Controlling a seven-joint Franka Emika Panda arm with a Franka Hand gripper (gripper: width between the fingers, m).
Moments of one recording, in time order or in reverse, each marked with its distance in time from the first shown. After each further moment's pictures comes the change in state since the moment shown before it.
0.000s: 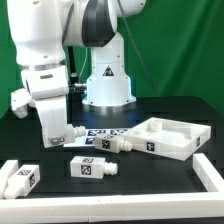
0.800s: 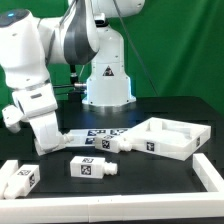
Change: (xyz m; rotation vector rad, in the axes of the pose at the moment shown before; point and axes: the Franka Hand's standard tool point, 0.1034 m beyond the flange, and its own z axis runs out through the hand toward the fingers) arm -0.013 -0.068 0.053 0.030 0.071 -0.108
